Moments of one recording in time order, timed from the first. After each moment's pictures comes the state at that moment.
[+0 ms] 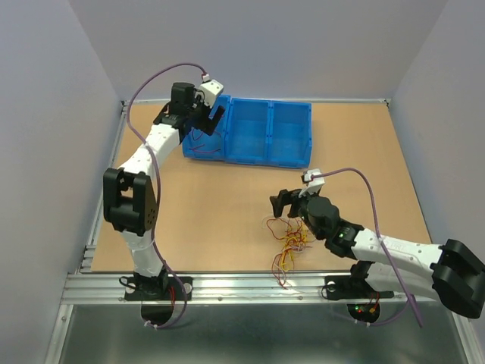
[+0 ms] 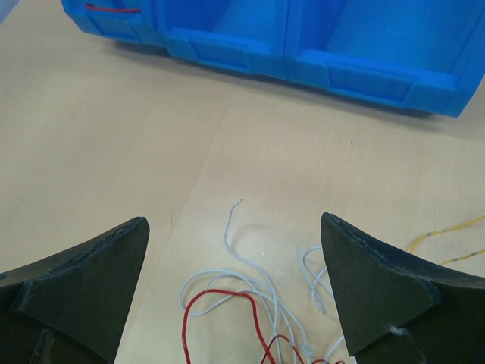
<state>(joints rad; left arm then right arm) -0.25 1.87 1.59 -0.29 0.13 0.38 0.90 1.04 0.38 0.43 0.49 0.36</state>
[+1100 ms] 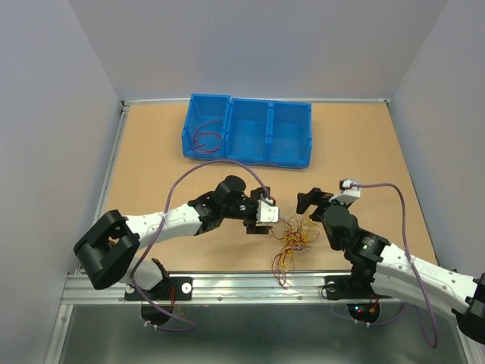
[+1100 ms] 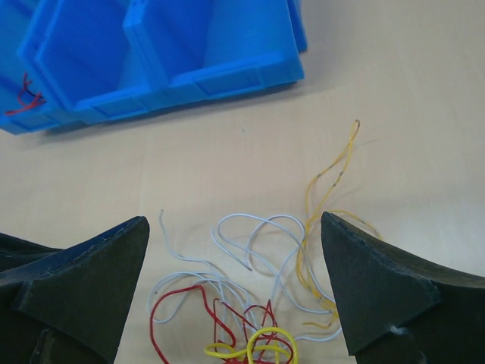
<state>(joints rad) -0.90 1.37 0.69 0.19 0.52 0.64 0.90 0.65 0.33 0.02 0.78 0.67</state>
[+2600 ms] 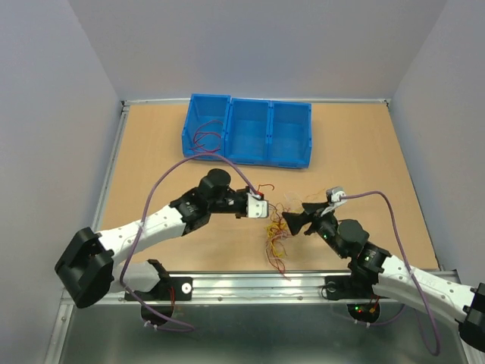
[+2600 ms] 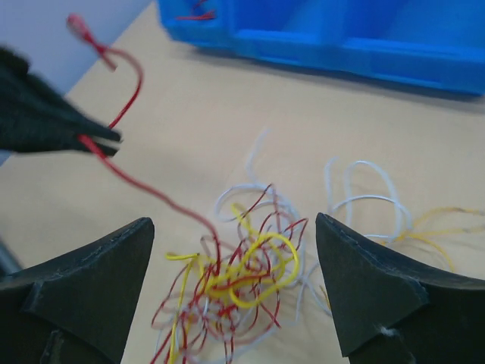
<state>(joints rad) -0.87 1.24 0.70 0.12 0.52 0.71 0.90 0.53 0.15 0.29 0.36 0.44</state>
